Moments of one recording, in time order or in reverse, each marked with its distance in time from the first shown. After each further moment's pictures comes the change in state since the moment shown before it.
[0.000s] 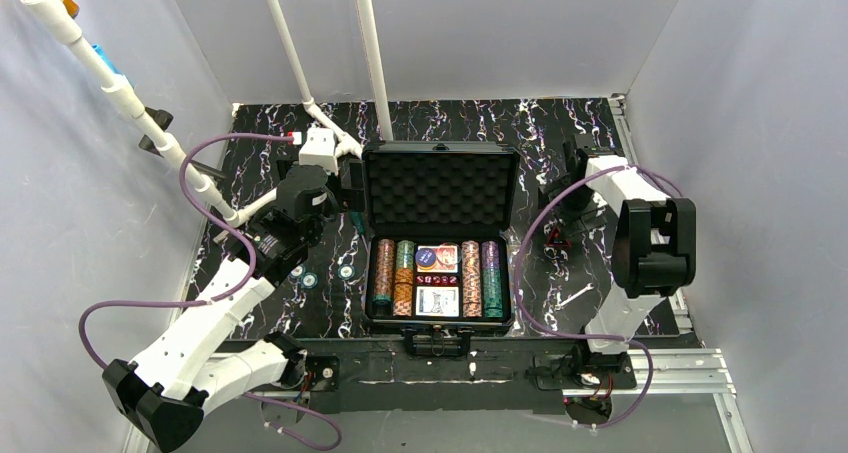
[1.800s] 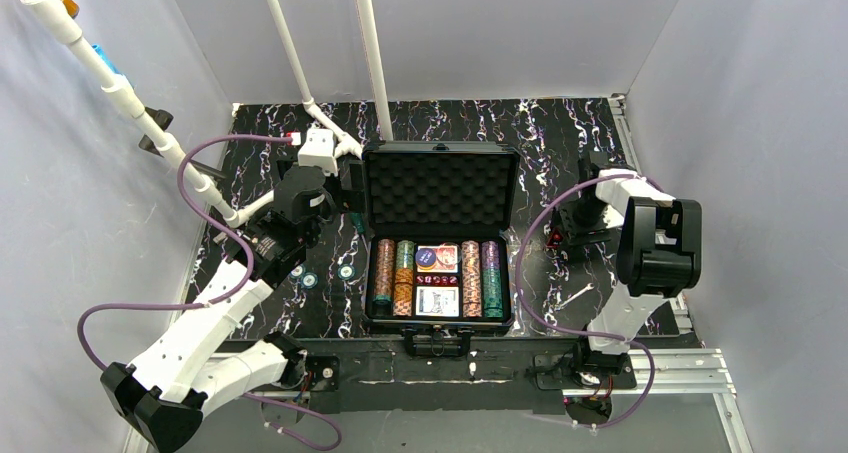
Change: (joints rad) left arm 0.000 -0.013 0.000 -0.003 0.034 -0.008; right arm -0.106 0.028 -0.129 0.051 -0.042 0.153
